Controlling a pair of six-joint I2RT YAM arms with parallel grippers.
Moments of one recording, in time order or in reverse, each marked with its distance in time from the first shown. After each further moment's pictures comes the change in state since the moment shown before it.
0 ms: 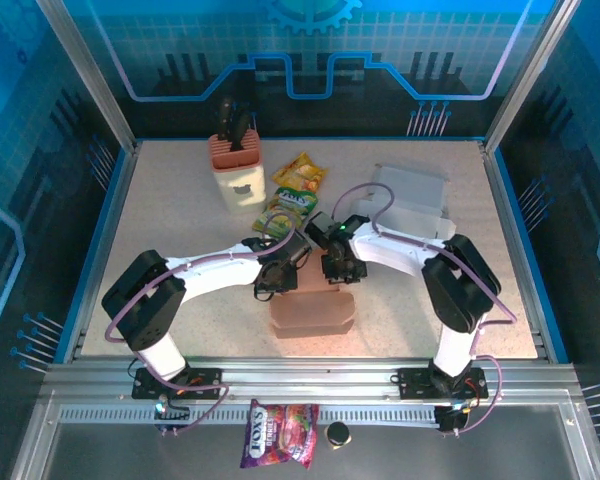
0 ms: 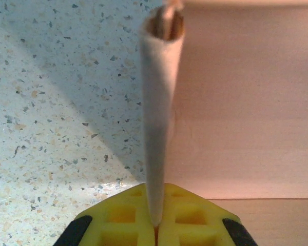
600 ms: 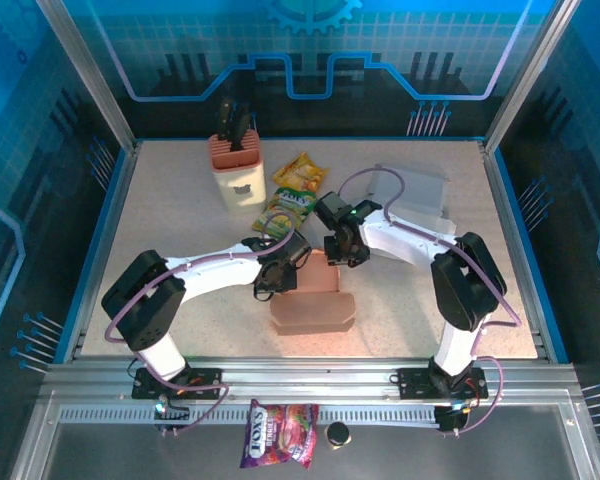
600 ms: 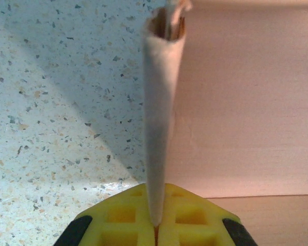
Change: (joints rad) left arm 0.000 0.000 0.000 -0.003 -0.001 0.003; right arm -0.075 0.011 0.073 0.037 -0.011 -0.093
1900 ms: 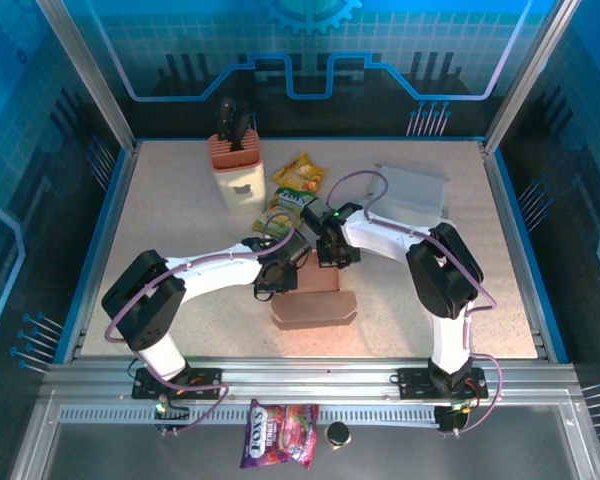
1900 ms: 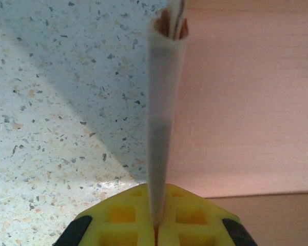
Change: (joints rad) left arm 0.000 0.000 0.001 0.002 0.011 0.004; right arm 0.039 0.136 0.066 -0.002 0.090 0.060
